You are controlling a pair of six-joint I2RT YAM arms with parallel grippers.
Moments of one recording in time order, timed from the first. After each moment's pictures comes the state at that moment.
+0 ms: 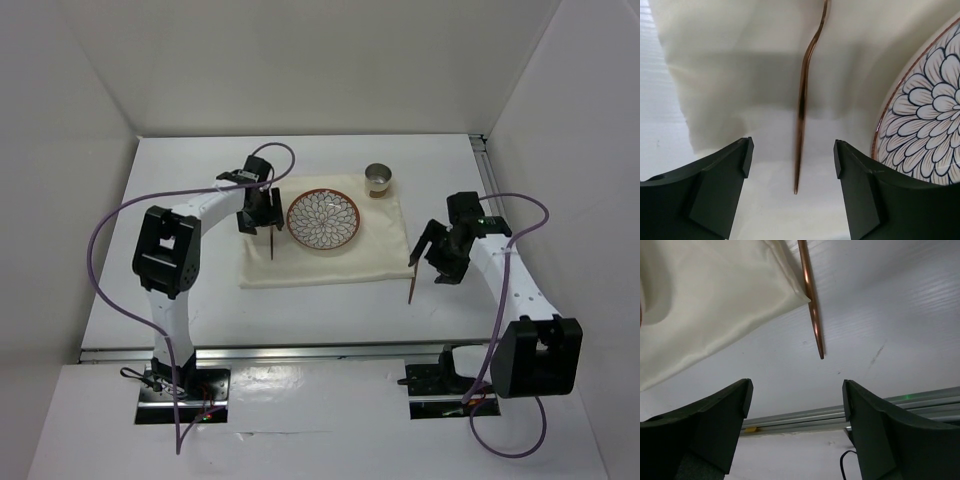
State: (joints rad) left arm -0.31 2.01 1.51 -0.64 -0.02 -0.50; right arm 0.02 1.22 0.96 -0.95 -0.09 0.60
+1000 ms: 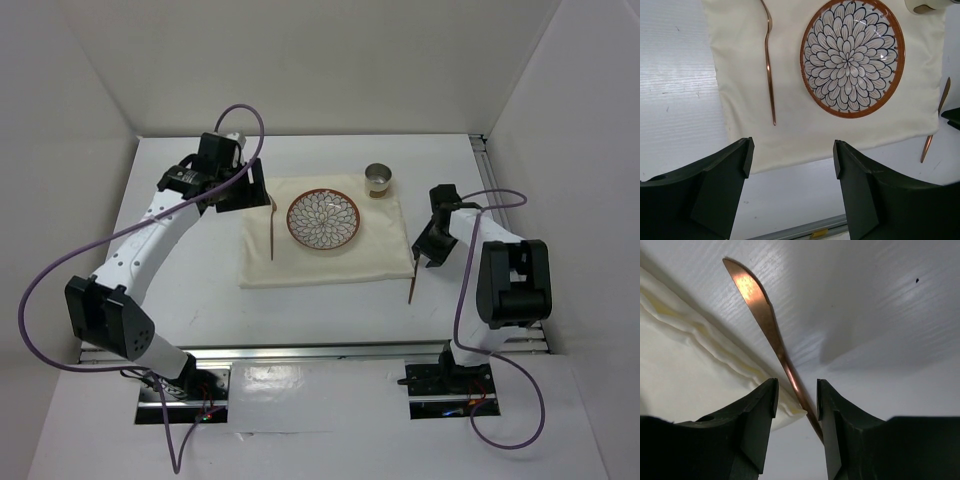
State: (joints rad) left arm -0.32 1.51 1.50 -0.80 0.02 -0.45; right arm 0.02 1.64 1.00 -0.67 0.08 0.70
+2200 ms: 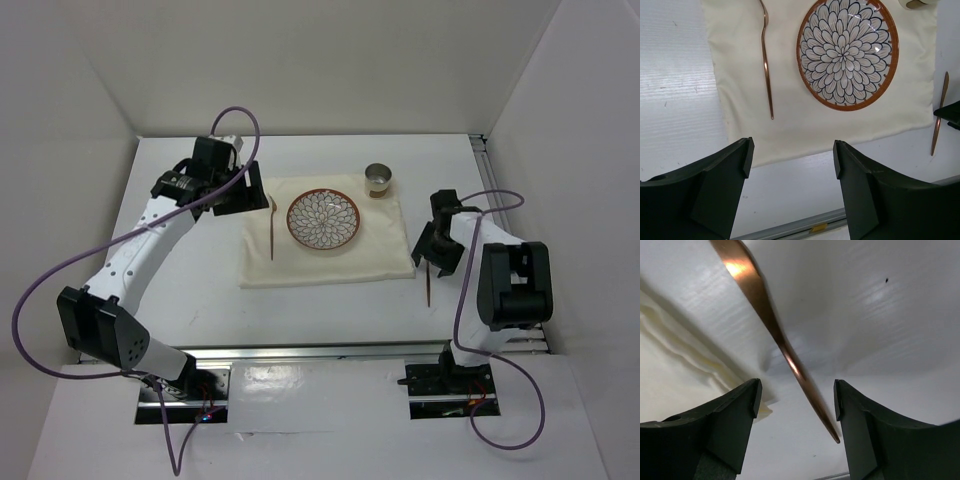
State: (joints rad) left arm -0.32 1.46 1.47 -0.81 0.05 -0.45; right arm 0.01 1.62 0.98 -0.68 0.13 0.55
